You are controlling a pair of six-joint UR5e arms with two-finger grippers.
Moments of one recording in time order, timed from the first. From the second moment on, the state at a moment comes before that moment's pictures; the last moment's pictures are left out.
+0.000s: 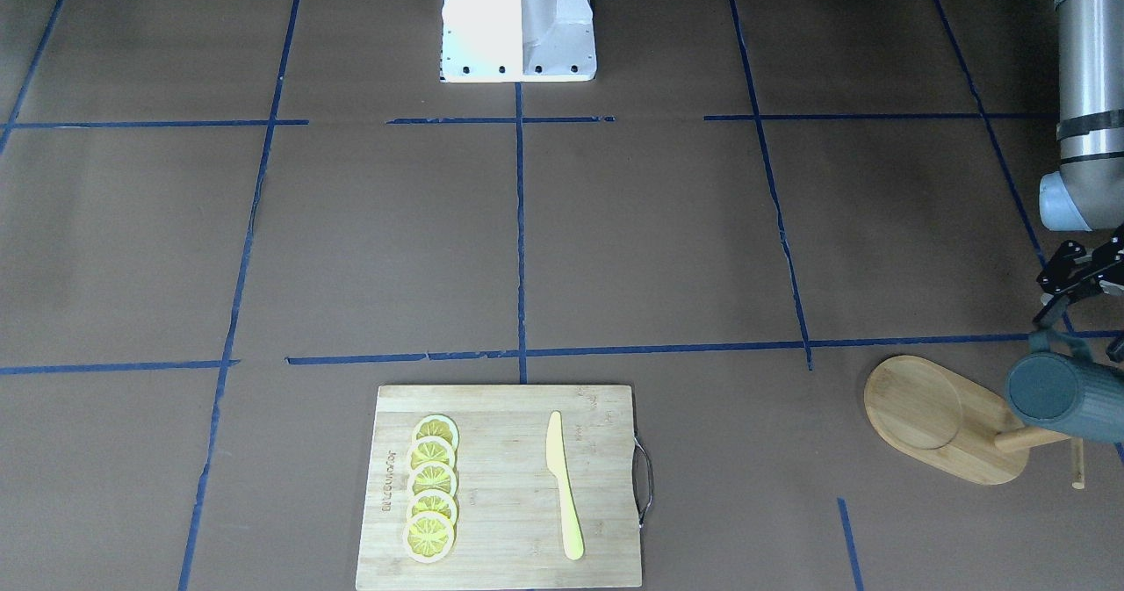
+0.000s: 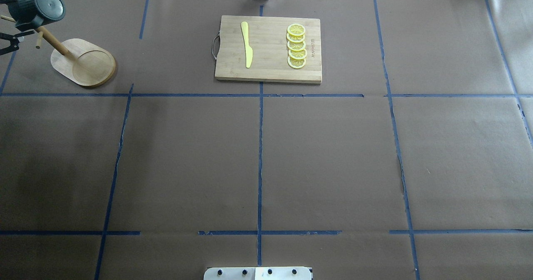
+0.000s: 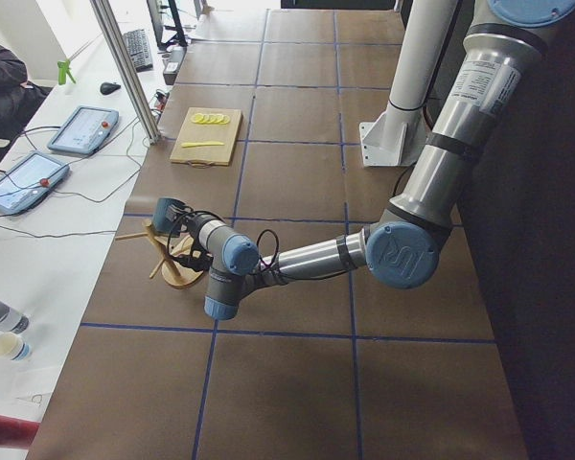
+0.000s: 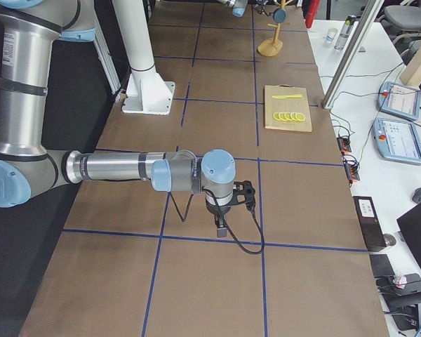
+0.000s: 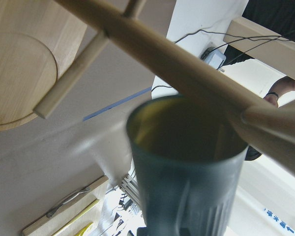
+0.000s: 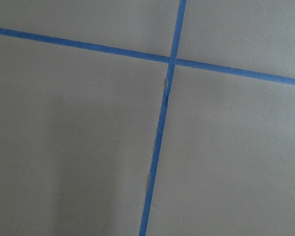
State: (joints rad) left arm -1.26 -1.93 -0.87 -3.70 -2.08 -2.89; right arm 1.56 -1.76 1.83 -1.57 2.33 -0.11
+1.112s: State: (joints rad) left arm -1.36 -1.93 -0.88 -3.67 -2.40 -2.40; right arm 1.56 -1.76 1.83 -1.57 2.33 -0.10
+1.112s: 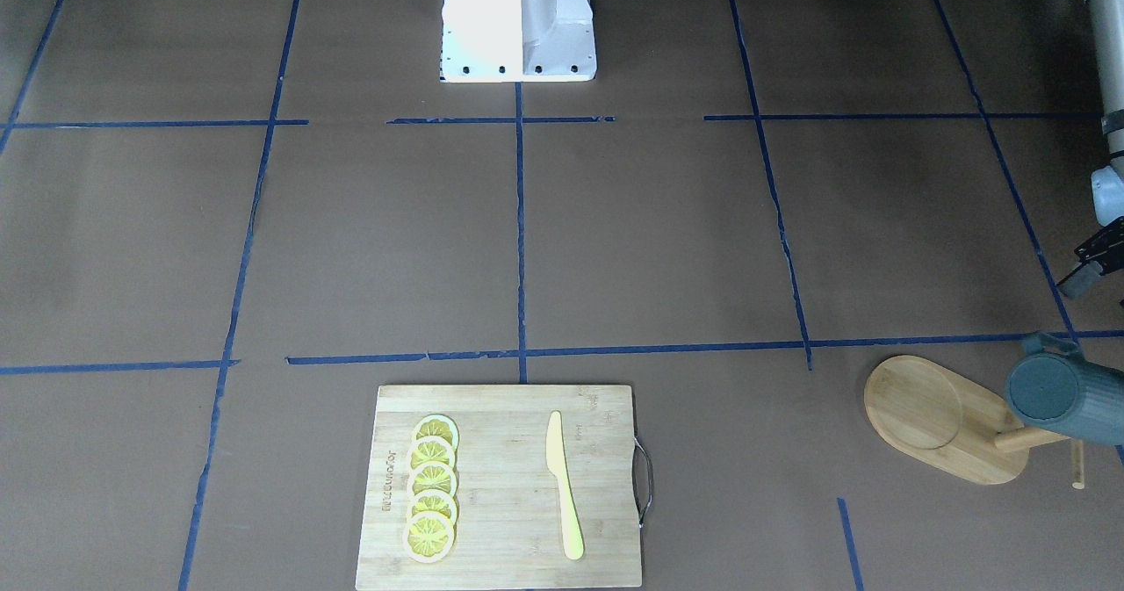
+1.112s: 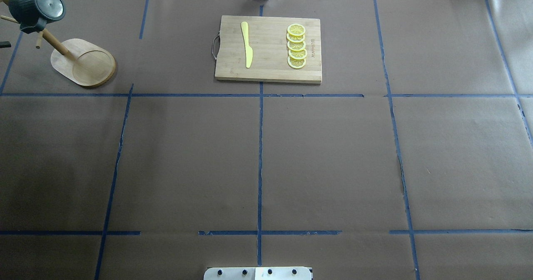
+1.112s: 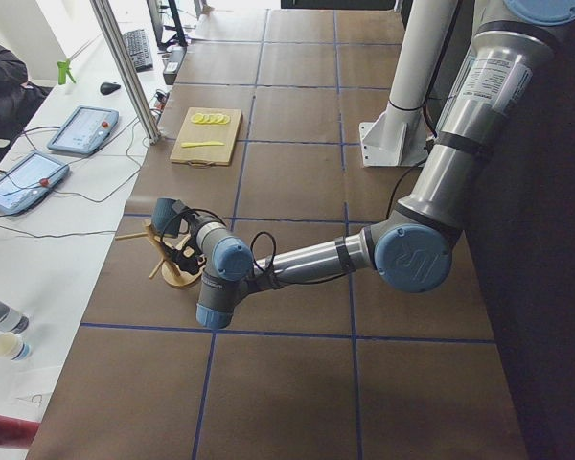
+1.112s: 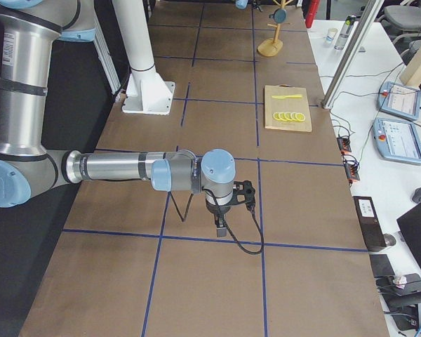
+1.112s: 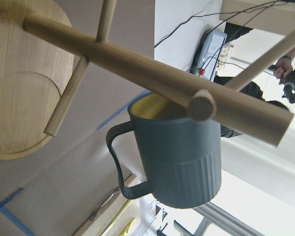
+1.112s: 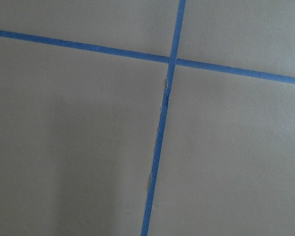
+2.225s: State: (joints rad) left arm -1.43 -1.81 -0.88 -3.33 -2.61 -1.11; right arm 1.56 -1.77 1.82 -1.57 2.33 -0.10
